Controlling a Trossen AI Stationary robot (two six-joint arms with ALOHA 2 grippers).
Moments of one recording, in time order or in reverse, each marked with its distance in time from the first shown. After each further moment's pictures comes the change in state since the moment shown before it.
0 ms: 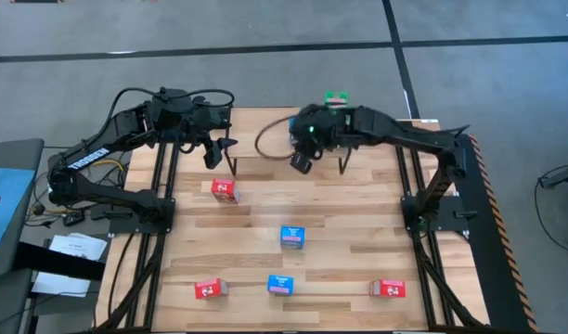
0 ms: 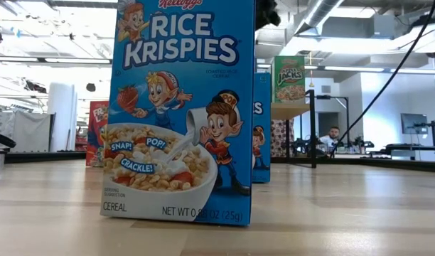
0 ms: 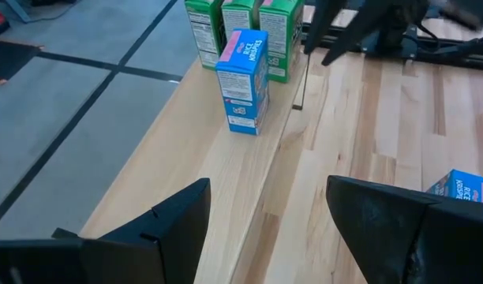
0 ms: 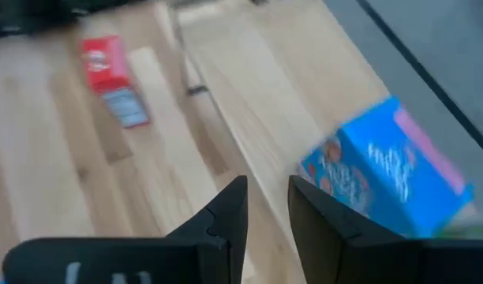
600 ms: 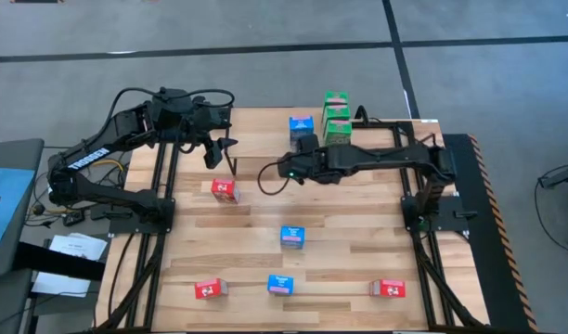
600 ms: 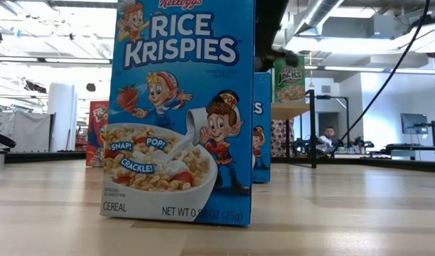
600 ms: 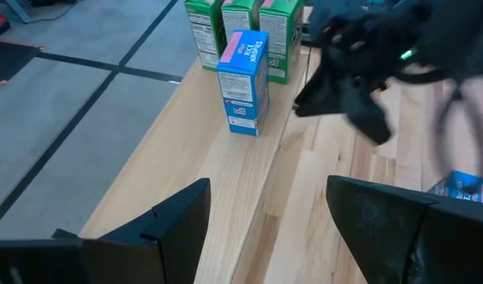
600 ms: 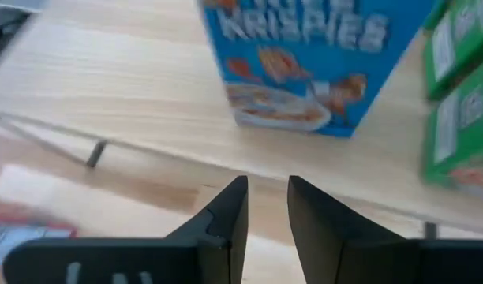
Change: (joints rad) left arm 0.000 0.000 0.000 0.002 0.000 0.000; right arm 0.096 0.096 -0.276 0.117 0.391 0.945
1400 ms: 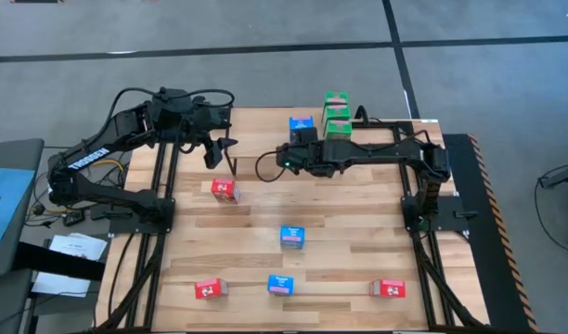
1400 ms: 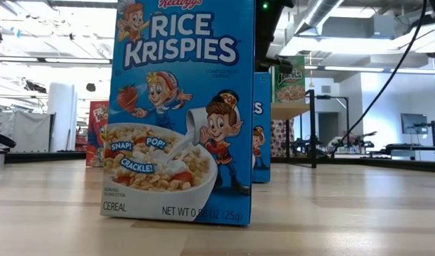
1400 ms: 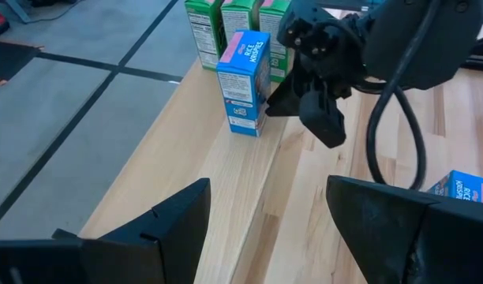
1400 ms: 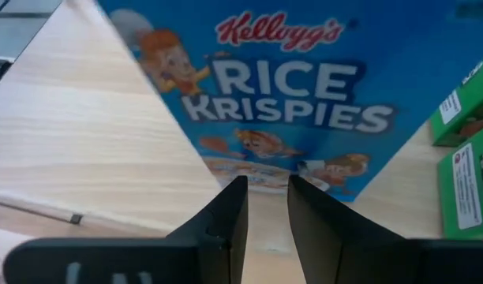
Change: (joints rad) left arm 0.000 0.000 0.000 0.000 0.000 0.000; right arm -0.064 0.037 -0.012 0.099 0.058 -0.011
